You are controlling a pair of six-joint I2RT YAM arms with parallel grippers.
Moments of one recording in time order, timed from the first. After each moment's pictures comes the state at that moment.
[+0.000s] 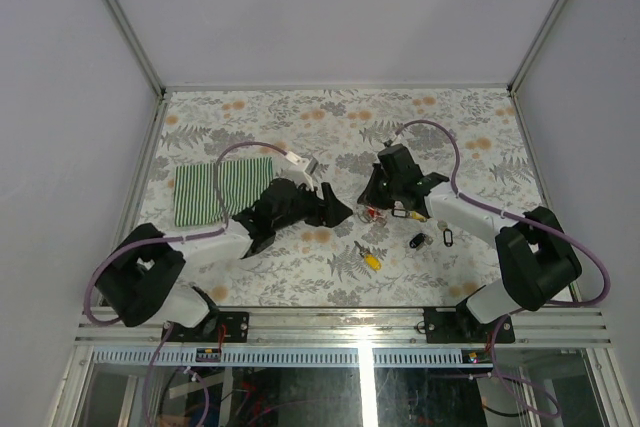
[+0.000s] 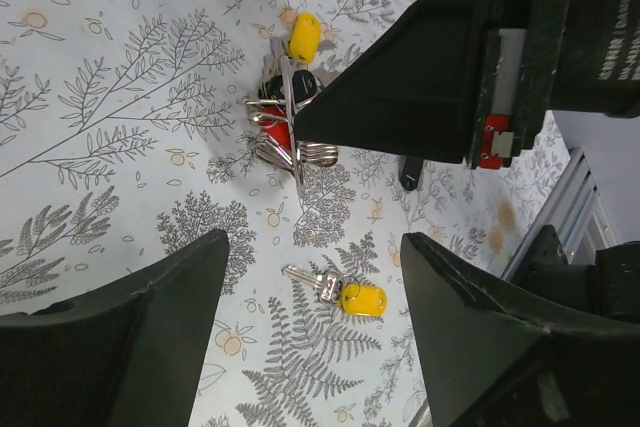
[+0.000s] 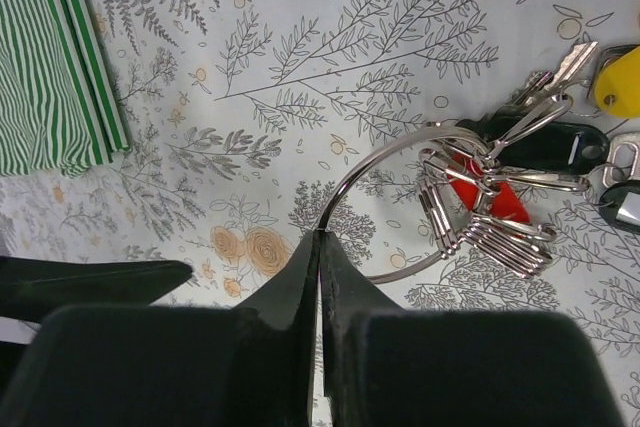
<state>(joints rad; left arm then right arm) -0.73 1.40 0.58 0.48 0.18 -0.67 0.58 1.51 0.90 -0.24 -0.07 0.81</state>
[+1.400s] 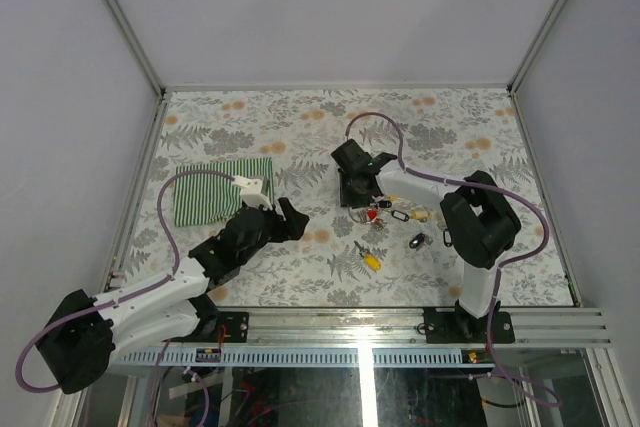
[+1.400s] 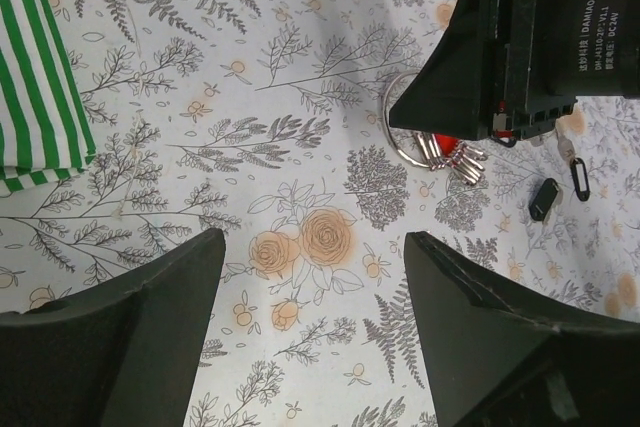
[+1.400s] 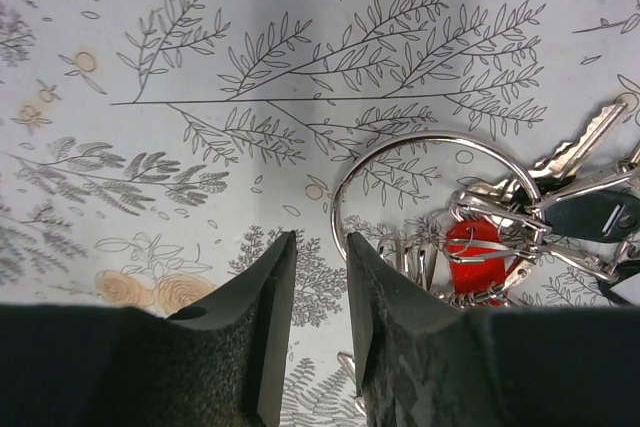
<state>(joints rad) -0.78 0.92 0.35 0.17 -0.24 -0.67 0.71 1.86 1.26 -0.52 0.10 0.63</state>
